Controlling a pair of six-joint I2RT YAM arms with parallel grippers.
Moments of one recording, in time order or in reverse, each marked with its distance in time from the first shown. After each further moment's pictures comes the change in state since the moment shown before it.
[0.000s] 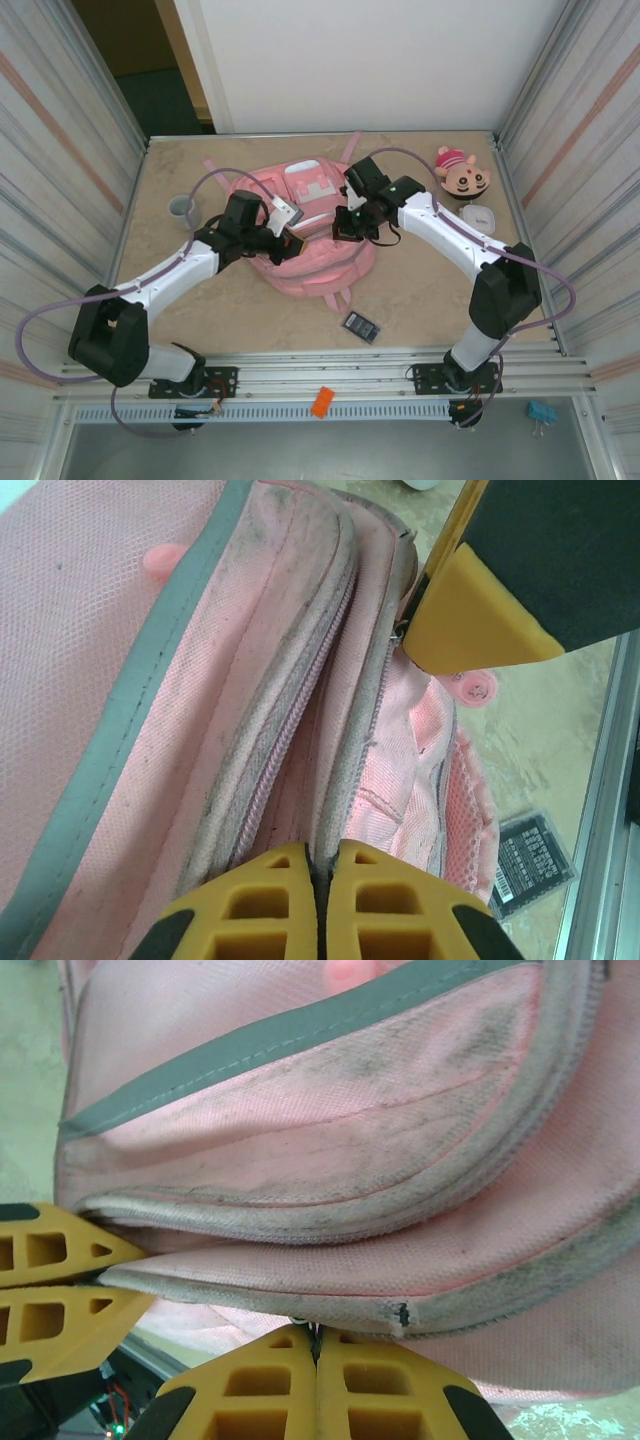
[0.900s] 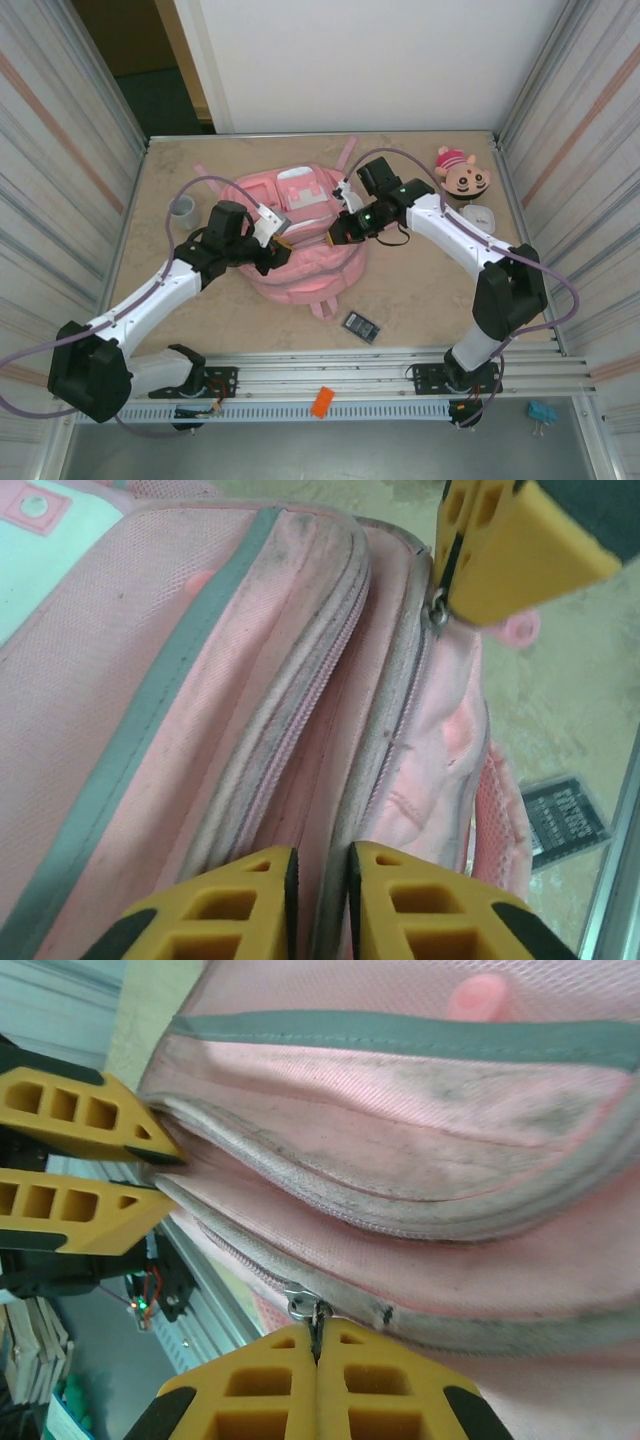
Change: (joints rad) left arm 0.008 -0.193 -0.087 -0.086 -0.112 0.059; right arm -0.083 -0.024 -0.082 0.071 -0.327 -0.348
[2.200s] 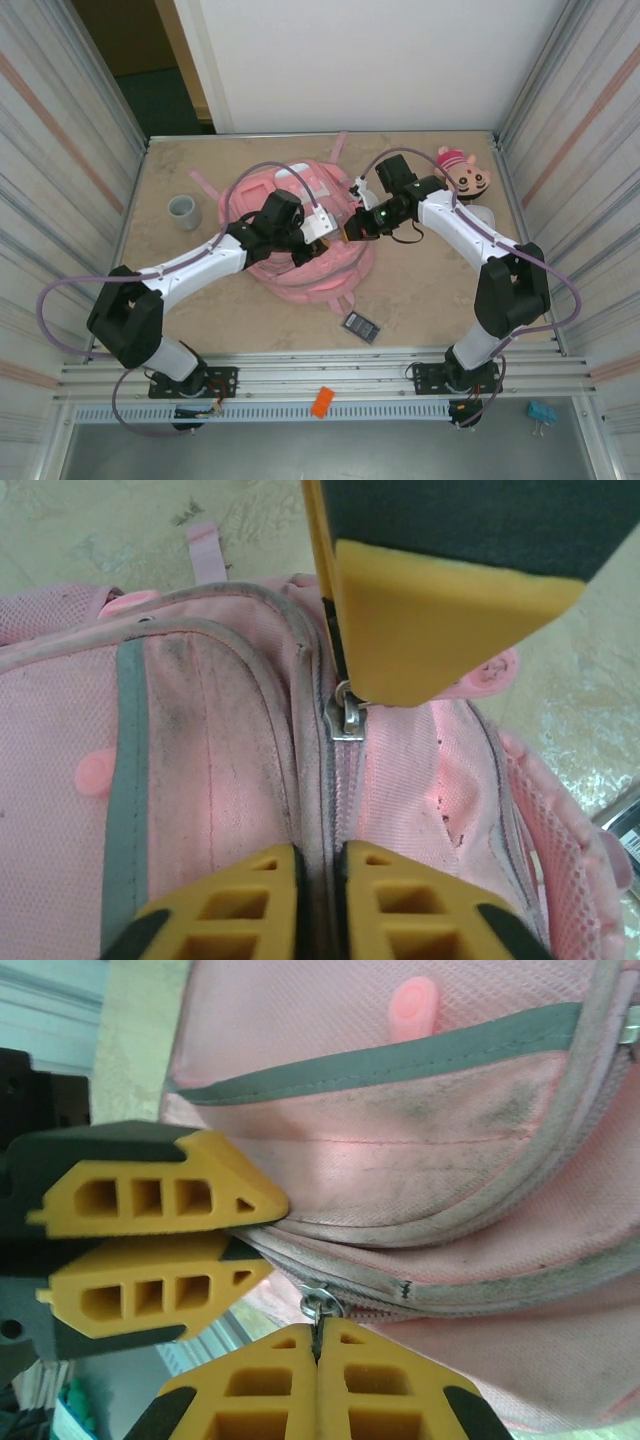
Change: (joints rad) left arm -0.224 0.327 0.241 0.057 -0.155 0.299; right arm -0.095 0.000 -0.020 -0.041 -0.027 -0.058
